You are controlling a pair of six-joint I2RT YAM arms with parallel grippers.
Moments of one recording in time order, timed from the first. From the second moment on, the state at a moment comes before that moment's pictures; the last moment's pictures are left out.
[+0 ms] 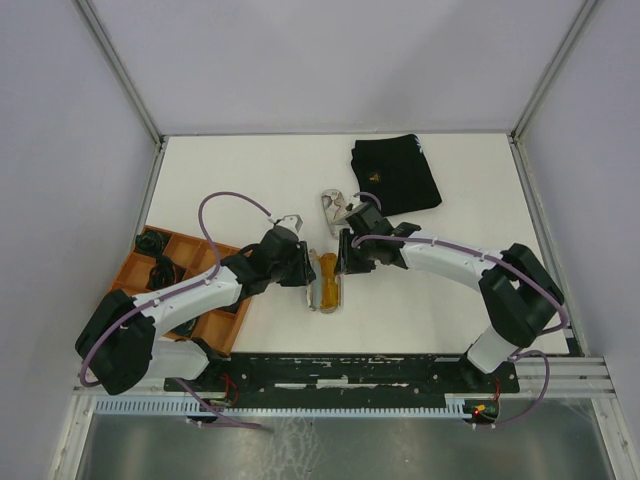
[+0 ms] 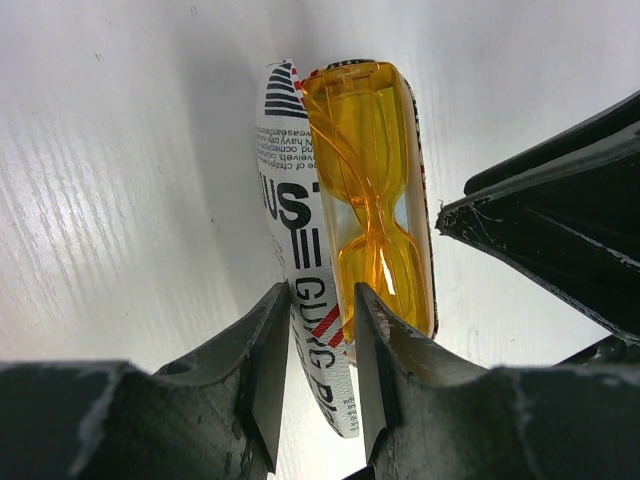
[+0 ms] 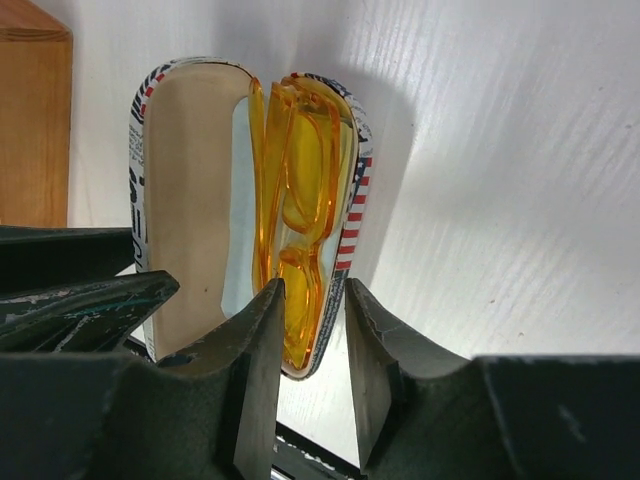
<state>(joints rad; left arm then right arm) -0.74 1.28 0.69 -0.22 -0.05 -0.66 0.76 1.63 1.03 -0.37 -0.10 0.70</state>
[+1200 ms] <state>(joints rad) -0.74 1.28 0.69 -0.22 -0.05 -0.66 0.76 1.74 1.03 -0.31 -0.13 0.70</state>
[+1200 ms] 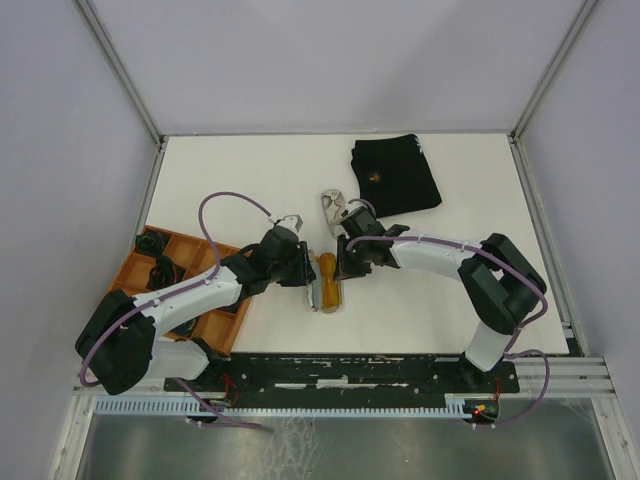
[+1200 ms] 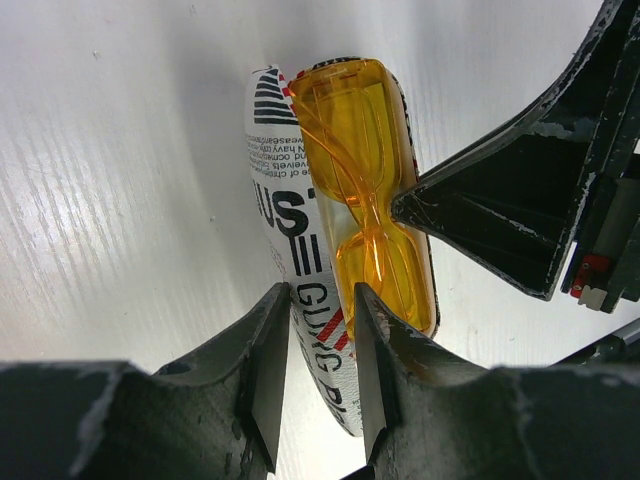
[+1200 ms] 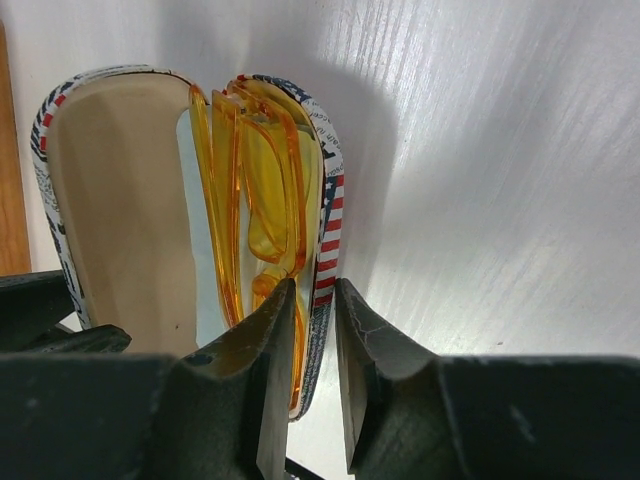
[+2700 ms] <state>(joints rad) -0.75 1.28 0.70 -0.22 -0.04 -0.66 0.76 1.73 1.02 -0.31 -0.13 0.67</state>
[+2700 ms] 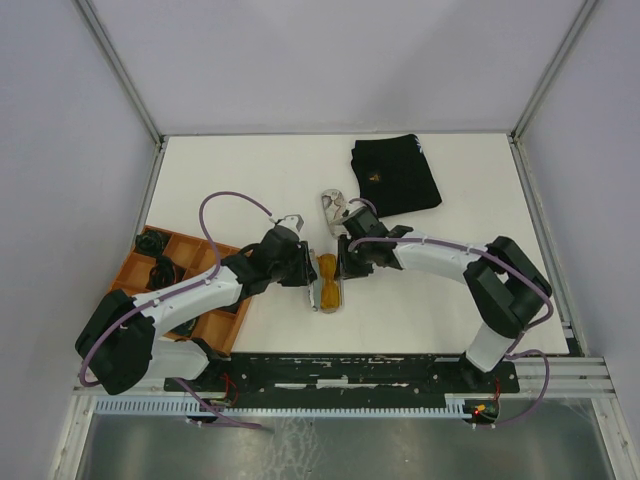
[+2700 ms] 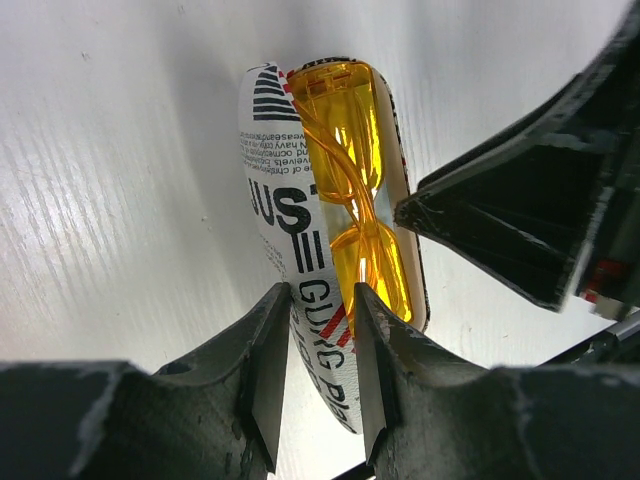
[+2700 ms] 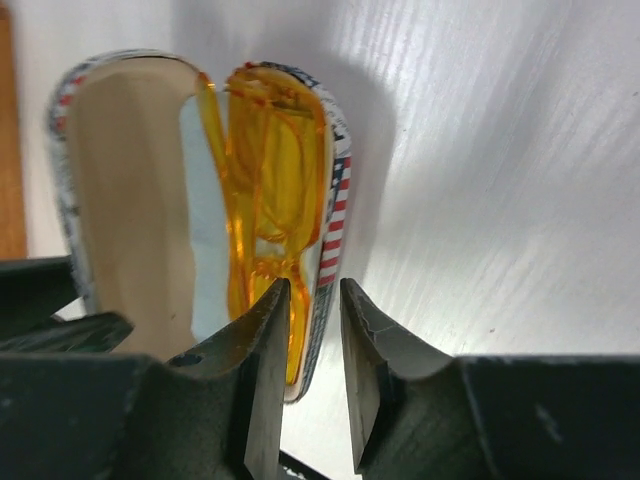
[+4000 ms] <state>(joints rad) -0.77 1.28 0.72 -0.23 -0.04 -0.66 0.75 1.74 0.98 -0.29 -0.09 0.68</state>
